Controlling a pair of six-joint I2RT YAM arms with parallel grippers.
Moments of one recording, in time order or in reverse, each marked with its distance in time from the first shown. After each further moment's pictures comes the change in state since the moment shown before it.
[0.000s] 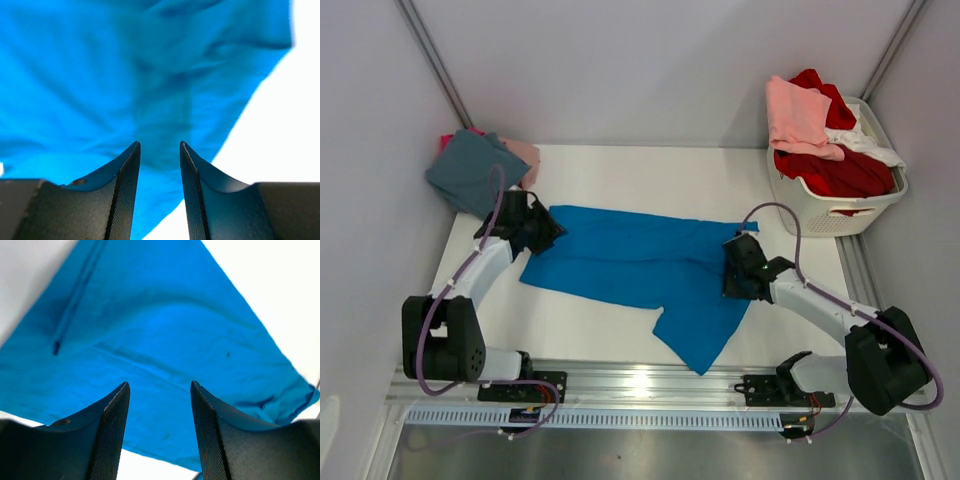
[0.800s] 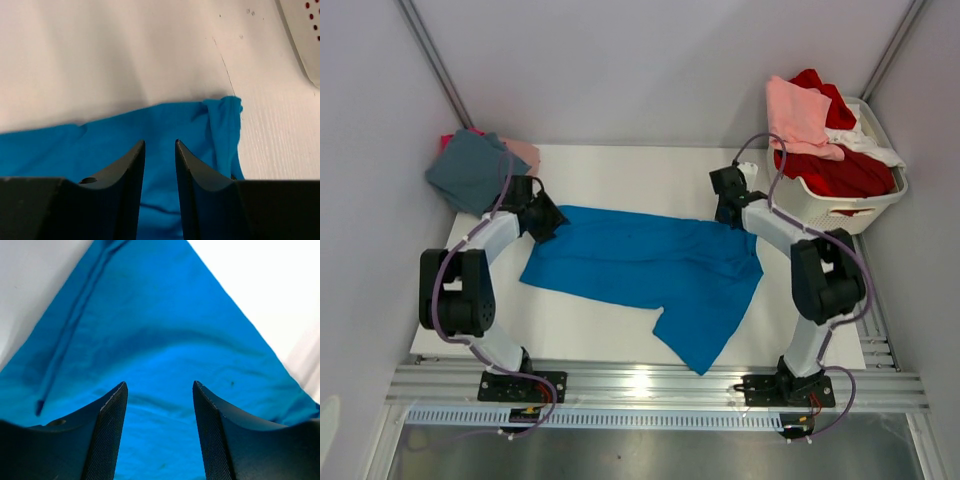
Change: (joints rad) left arm 0.004 0.254 0.160 0.019 0.020 0.011; right arm -0.191 0.484 0.568 0.158 0.233 -0.063
